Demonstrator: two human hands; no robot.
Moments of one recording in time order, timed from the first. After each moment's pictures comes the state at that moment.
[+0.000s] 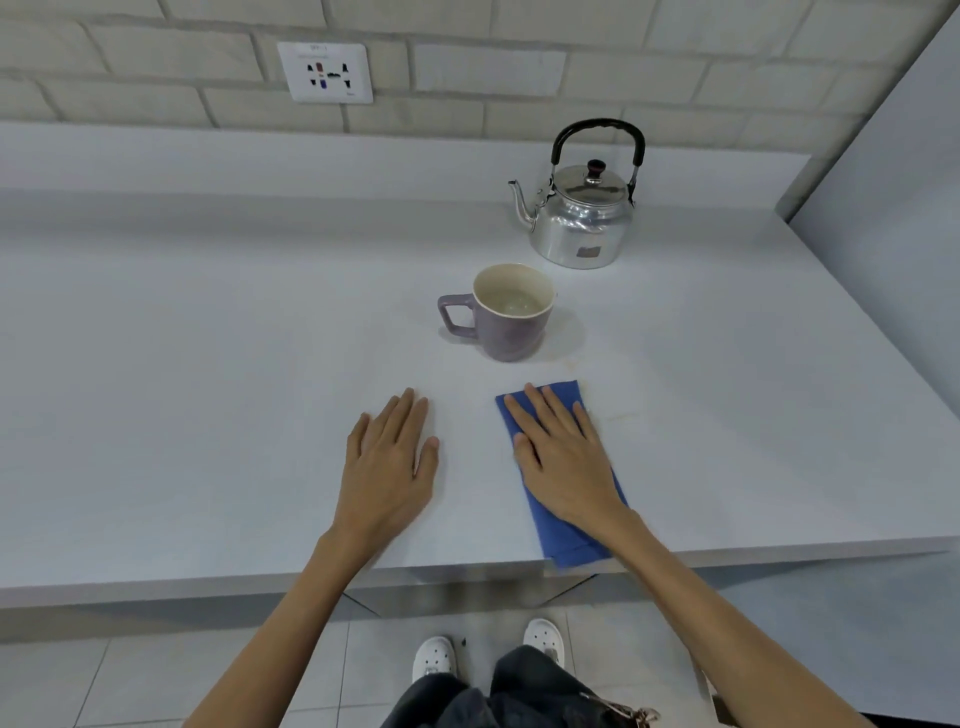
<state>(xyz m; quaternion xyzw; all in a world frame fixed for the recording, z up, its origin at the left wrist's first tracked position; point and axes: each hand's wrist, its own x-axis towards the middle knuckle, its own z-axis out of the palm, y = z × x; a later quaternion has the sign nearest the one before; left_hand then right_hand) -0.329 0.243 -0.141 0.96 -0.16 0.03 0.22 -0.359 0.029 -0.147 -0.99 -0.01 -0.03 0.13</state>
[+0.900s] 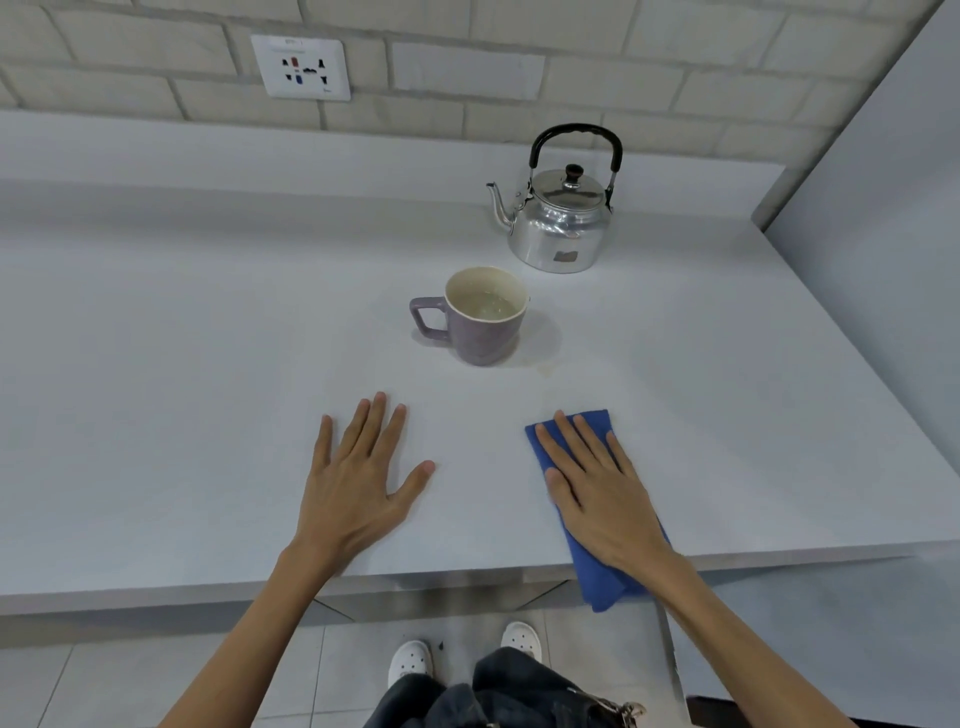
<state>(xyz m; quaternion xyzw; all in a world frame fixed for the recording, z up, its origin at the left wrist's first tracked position) -0.334 0.242 -0.149 0.97 -0.18 0.02 0.13 -0.405 -0.033 -0.146 -1.00 -0.02 -0.01 0.09</state>
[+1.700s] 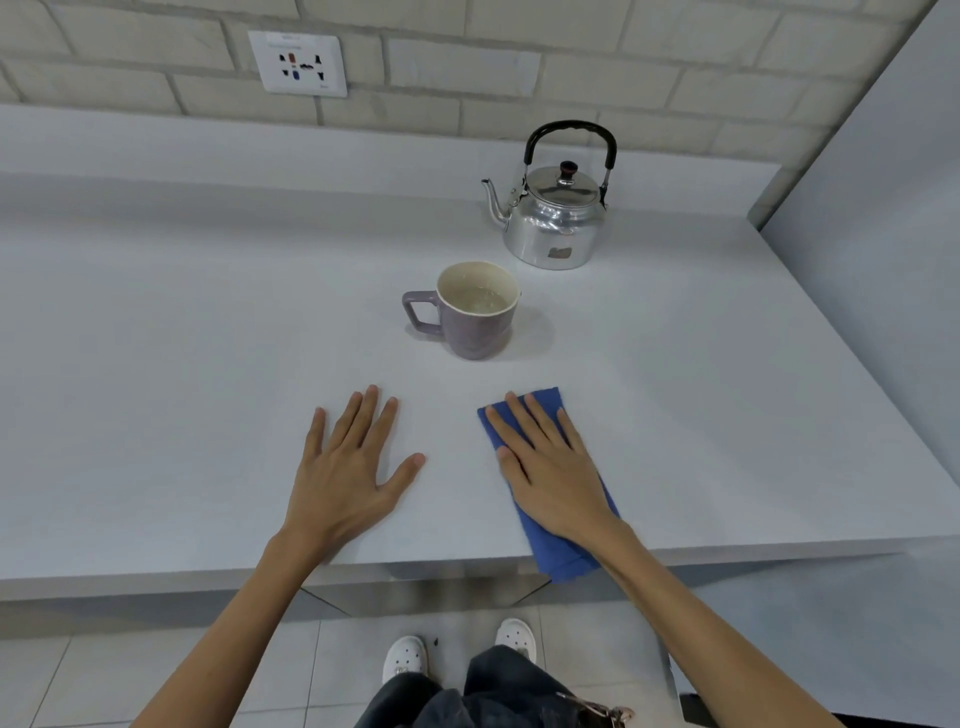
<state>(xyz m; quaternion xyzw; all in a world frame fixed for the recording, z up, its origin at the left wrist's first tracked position) -0.334 0.242 -0.147 0.98 -0.18 0.00 0.13 -0.379 -0.003 -0.145 -0.99 -0.05 0.00 0.11</state>
